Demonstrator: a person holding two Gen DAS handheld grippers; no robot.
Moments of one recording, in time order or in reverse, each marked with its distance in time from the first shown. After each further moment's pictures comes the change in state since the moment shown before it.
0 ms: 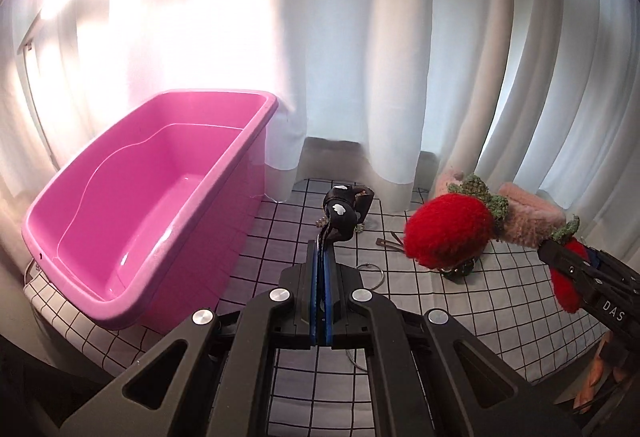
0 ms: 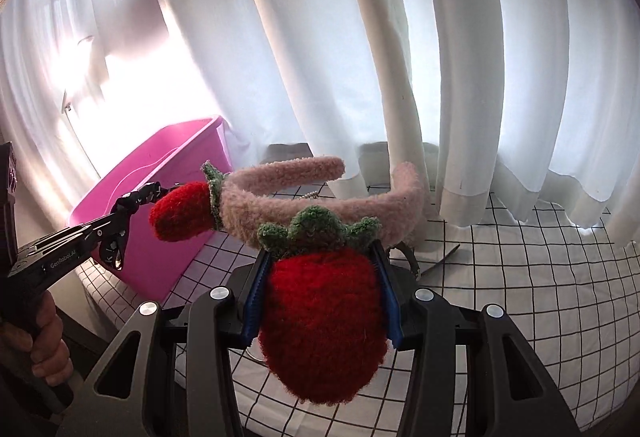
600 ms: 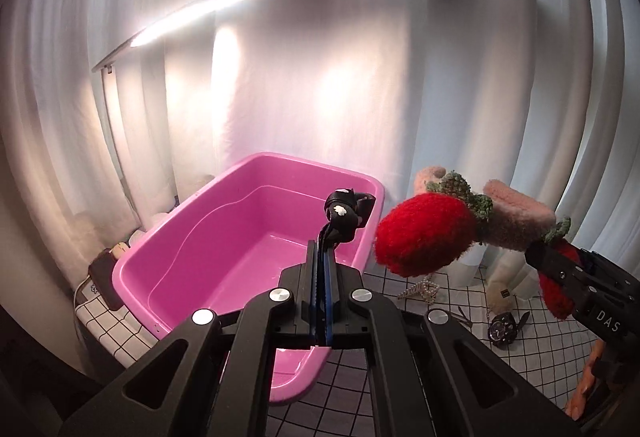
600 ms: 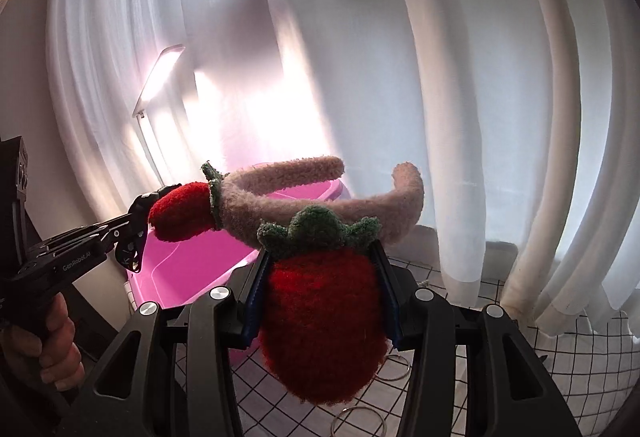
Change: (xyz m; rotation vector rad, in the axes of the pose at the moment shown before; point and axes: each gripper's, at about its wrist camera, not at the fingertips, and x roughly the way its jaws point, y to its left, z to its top) left arm -0.059 0.100 0.054 -0.119 -0.161 0.179; right arm 0.039 0.125 0.087 -0.177 -0.098 0.238
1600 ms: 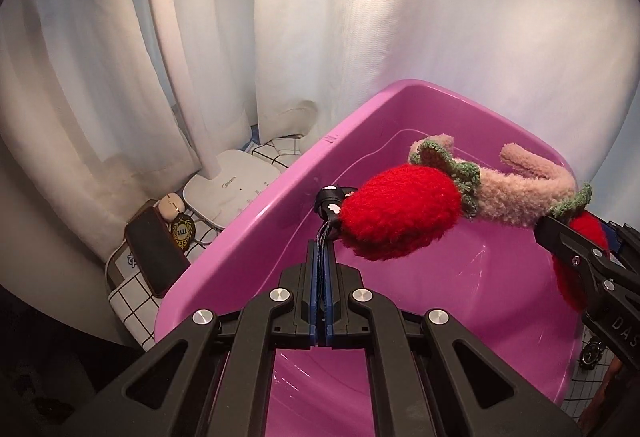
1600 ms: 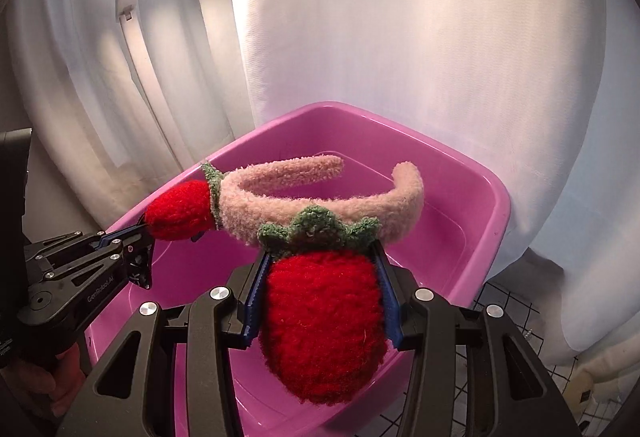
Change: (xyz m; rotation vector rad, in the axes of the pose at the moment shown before) left arm 0.146 0.136 -0.005 -0.111 0.307 0.221; right arm 0.227 0.115 0.044 -0.127 0.302 0.033
